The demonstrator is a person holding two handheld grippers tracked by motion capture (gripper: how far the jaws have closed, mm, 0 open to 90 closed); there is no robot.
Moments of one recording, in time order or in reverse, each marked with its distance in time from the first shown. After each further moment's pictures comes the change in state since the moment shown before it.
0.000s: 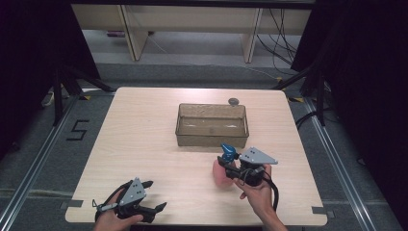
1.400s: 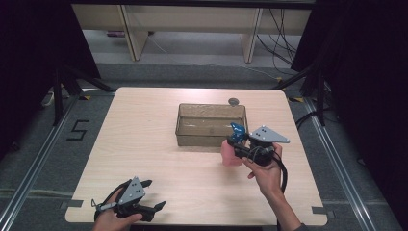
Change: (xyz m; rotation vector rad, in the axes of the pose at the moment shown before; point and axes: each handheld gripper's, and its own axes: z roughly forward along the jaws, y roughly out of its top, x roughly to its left) left arm 0.002 -0.001 -0.001 -0.011 0.011 -0.021; right arm -0.031 0.051 -0.006 -0.035 -0.052 0.029
